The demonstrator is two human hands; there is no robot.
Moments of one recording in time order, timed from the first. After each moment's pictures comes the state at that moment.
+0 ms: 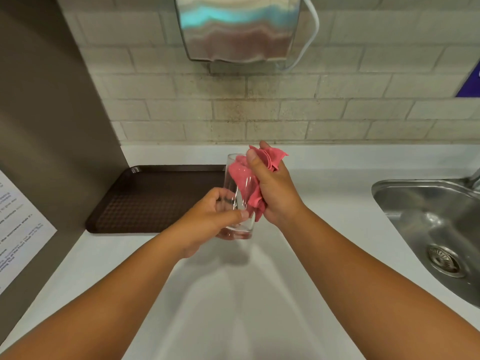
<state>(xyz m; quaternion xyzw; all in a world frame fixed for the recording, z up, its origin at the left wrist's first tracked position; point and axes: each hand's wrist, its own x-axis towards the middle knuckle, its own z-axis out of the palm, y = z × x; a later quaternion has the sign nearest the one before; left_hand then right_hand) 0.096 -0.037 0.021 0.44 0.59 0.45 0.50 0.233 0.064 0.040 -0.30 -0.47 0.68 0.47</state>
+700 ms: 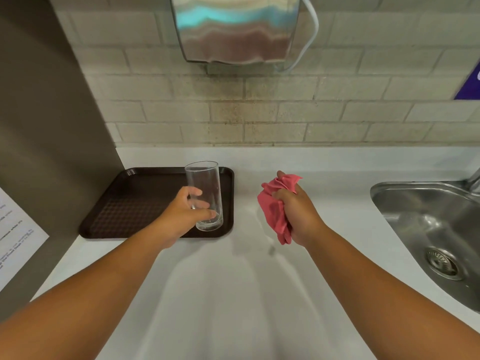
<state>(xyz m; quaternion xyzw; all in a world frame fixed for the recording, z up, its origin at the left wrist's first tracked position) 0.021 0.002 -0.028 0.41 0.69 0.42 0.41 0.286 0.087 -0.005 -0.42 -0.49 0.66 0.38</state>
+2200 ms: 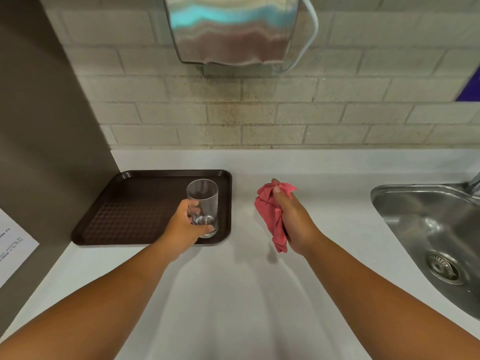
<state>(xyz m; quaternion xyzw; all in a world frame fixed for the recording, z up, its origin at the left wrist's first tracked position) 0.015 0.026 -0.094 0.40 0.72 0.46 0.34 0.284 0.090 -0.015 -0.42 -0.55 0.63 0.35</state>
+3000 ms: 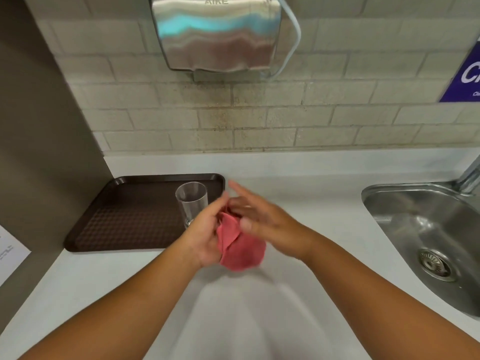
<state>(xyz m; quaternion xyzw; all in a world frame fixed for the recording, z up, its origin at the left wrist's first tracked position) 0.121 0.009 0.004 0.15 0.40 0.53 0.74 0.297 0.056 0.023 -0.22 -0.78 0.54 0.25</state>
